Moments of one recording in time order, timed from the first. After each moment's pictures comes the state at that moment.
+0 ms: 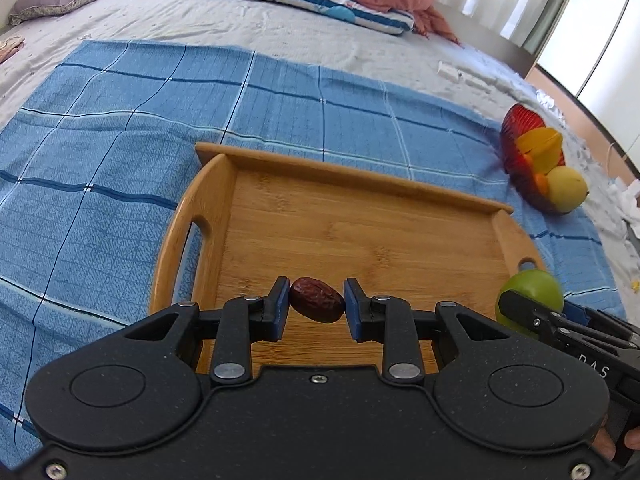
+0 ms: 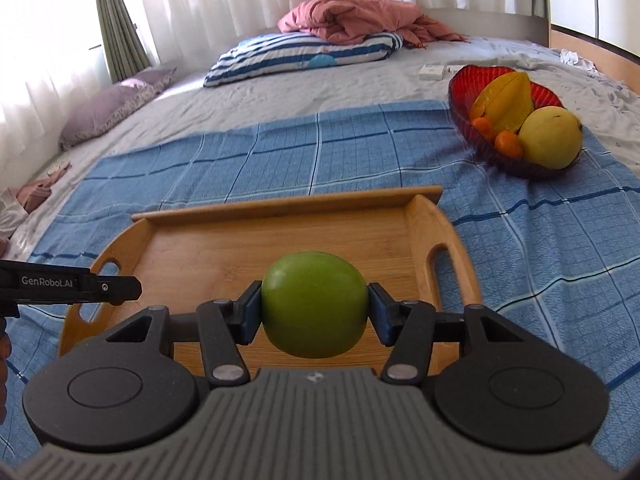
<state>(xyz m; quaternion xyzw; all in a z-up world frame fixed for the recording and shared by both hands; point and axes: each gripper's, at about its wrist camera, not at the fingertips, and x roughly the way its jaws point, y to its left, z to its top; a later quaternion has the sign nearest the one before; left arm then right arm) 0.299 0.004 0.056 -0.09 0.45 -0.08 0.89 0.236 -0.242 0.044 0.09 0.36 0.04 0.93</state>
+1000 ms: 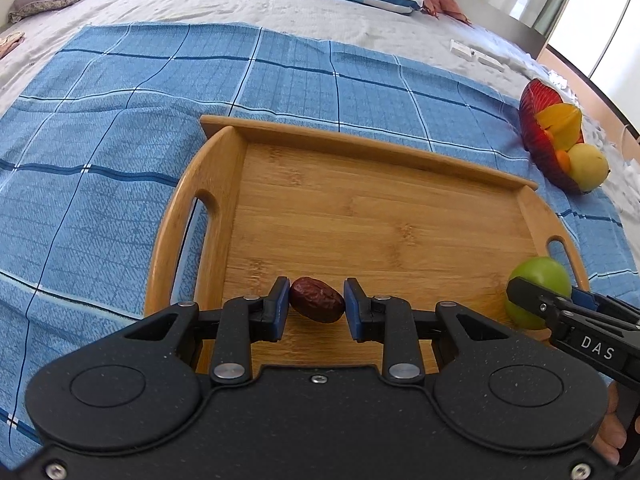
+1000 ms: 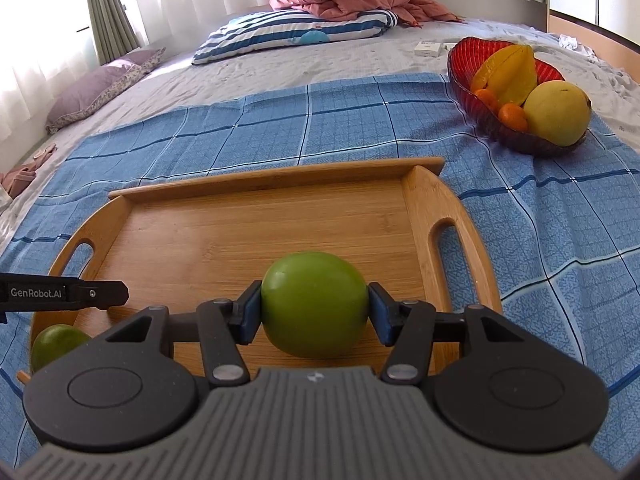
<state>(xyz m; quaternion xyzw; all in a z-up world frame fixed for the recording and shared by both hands) 0.306 0.002 0.032 -0.07 0.47 -0.07 0.88 0.249 -0.240 0.020 0.08 0.38 0.03 0.92</state>
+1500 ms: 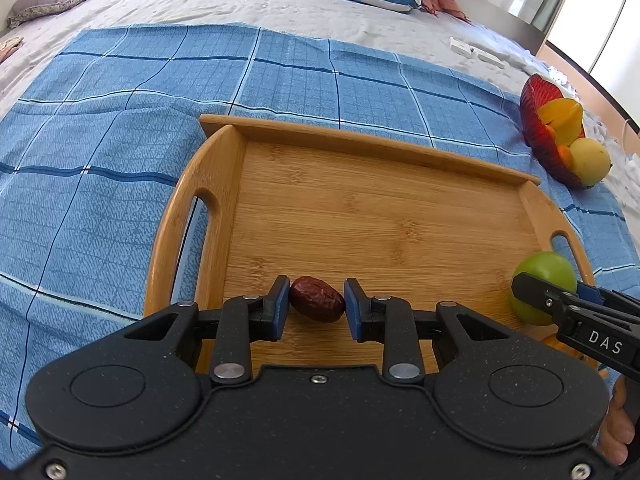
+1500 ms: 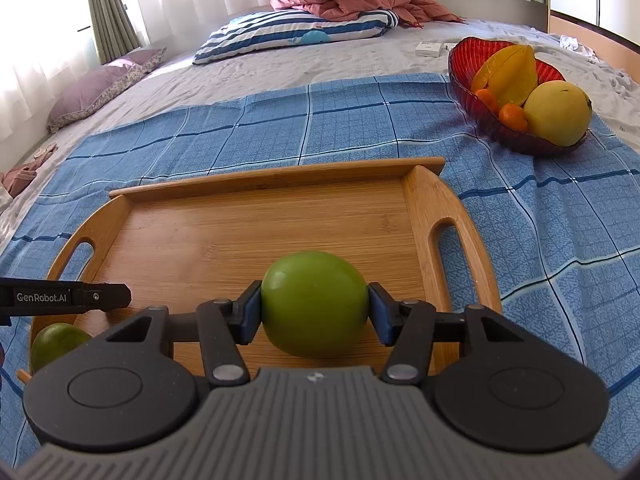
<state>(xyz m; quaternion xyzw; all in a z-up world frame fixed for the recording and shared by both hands) 0.306 0.001 0.029 -0.06 0.47 -0.07 0.88 0.249 -0.241 0.020 0.08 0.38 0.03 0.92</state>
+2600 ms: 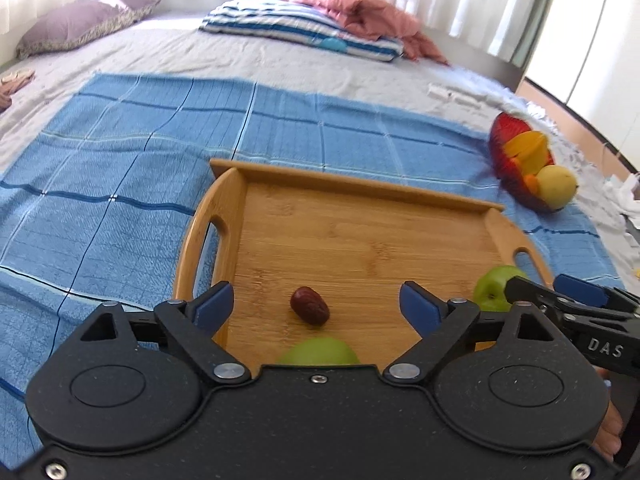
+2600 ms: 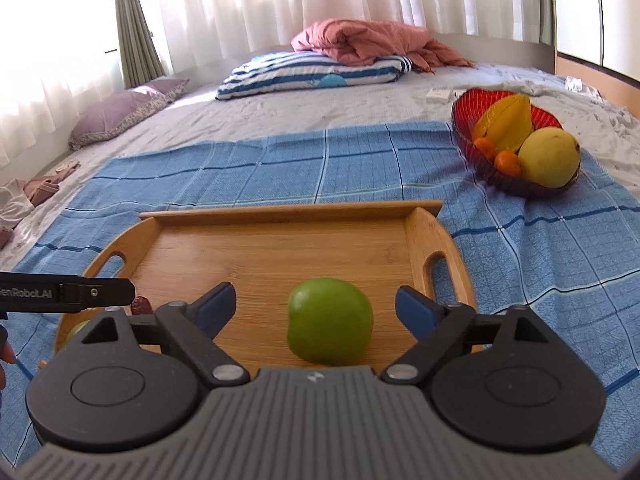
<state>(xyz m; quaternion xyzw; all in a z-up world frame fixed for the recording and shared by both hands) 0.249 0.008 0.067 -0.06 0.38 -0.09 0.92 0.211 -0.244 0.044 0.07 0.31 0.05 0.95</state>
